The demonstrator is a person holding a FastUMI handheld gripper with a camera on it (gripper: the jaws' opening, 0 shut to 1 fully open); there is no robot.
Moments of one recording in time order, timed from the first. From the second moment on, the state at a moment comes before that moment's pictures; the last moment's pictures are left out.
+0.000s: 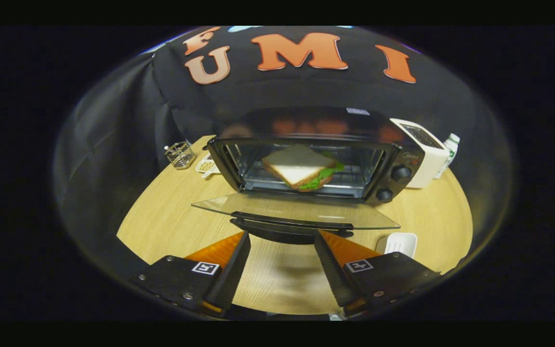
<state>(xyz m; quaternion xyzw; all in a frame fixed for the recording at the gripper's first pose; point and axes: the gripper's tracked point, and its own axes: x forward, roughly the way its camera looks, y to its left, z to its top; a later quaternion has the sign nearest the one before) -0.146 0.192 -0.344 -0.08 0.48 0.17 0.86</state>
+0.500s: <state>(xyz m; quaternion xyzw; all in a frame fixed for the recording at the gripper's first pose) -0.073 0.207 -0.323 -0.18 0.36 0.18 0.90</state>
